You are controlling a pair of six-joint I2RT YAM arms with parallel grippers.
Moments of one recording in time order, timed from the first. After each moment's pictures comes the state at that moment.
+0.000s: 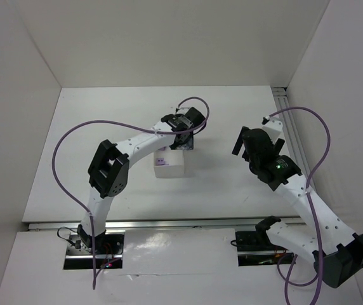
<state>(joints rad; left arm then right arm) -0.75 2.09 1.83 -0.86 -0.35 -0.72 0.47 0.94 0.93 -0.68 0.64 0.60</state>
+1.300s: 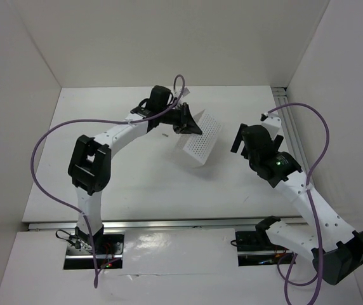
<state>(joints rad) -0.49 1.98 1.67 -0.29 0.77 -0.73 0.47 0.97 0.98 -0.69 0.61 0.58</state>
